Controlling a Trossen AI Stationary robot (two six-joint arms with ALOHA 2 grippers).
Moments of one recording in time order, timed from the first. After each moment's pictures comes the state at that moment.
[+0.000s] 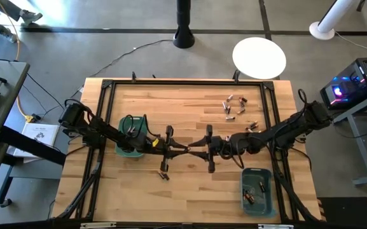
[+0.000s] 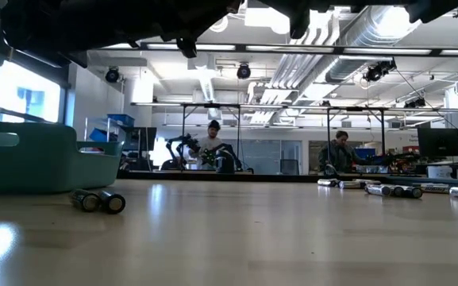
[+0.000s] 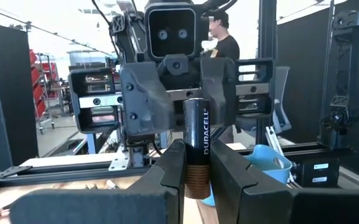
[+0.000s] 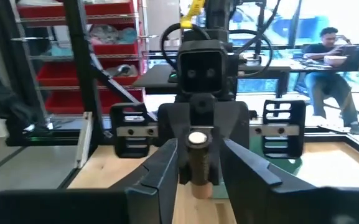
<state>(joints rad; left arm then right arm) -0.25 1.71 0.61 1.28 -0.14 0.07 0.30 1.49 0.74 0.77 0.26 0.02</state>
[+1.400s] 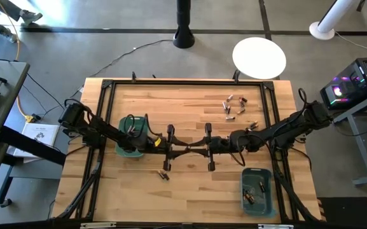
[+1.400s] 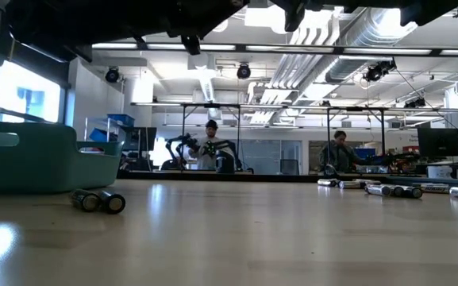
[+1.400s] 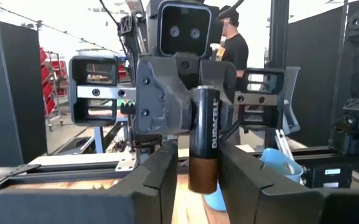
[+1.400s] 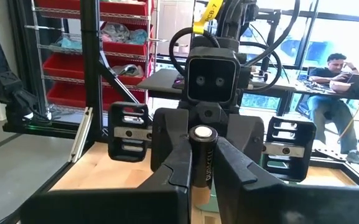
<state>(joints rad) -0.24 1.71 0.65 1.23 -0.17 0.07 0.28 1.49 0.74 0.80 0.19 -0.11</state>
